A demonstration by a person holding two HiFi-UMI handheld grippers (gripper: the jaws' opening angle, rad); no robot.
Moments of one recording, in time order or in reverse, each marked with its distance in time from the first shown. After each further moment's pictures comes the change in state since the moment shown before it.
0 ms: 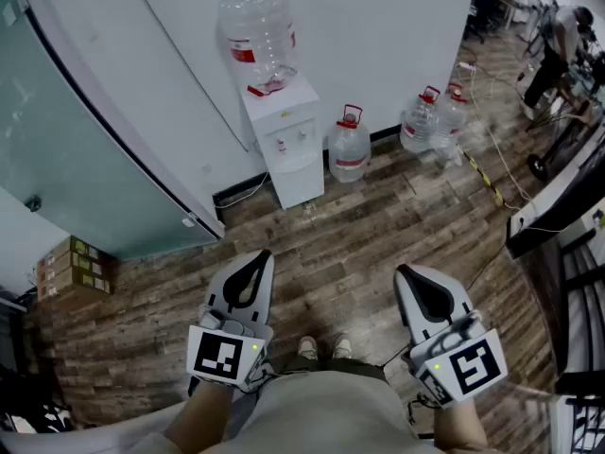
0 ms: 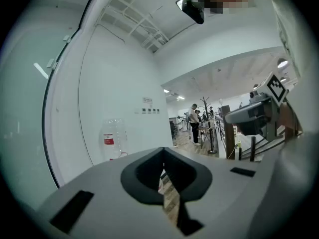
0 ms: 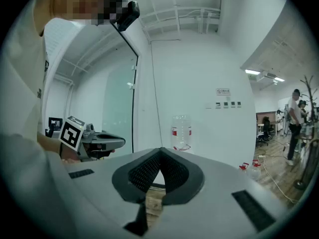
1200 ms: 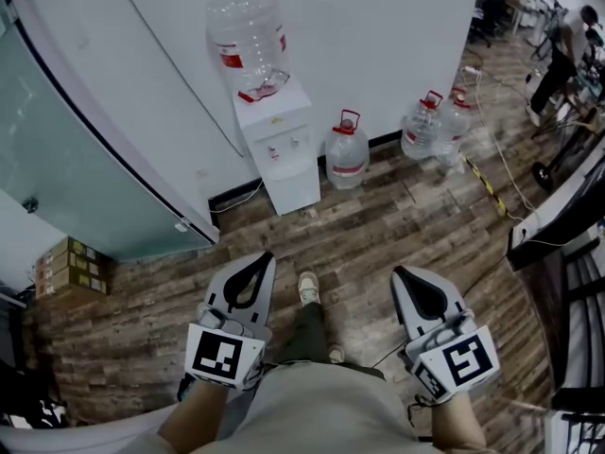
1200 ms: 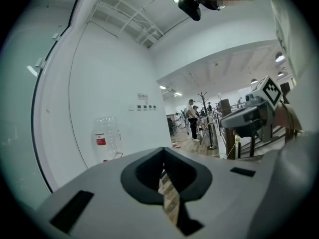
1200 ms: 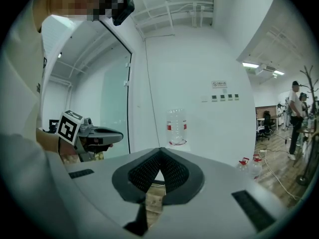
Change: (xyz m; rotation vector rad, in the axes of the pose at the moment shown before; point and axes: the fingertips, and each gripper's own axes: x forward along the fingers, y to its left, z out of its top) left arm 0.069 -0.033 -0.007 0.016 0.005 -0.037; right arm 0.020 -0.078 -0.039 0.035 0.033 0.017
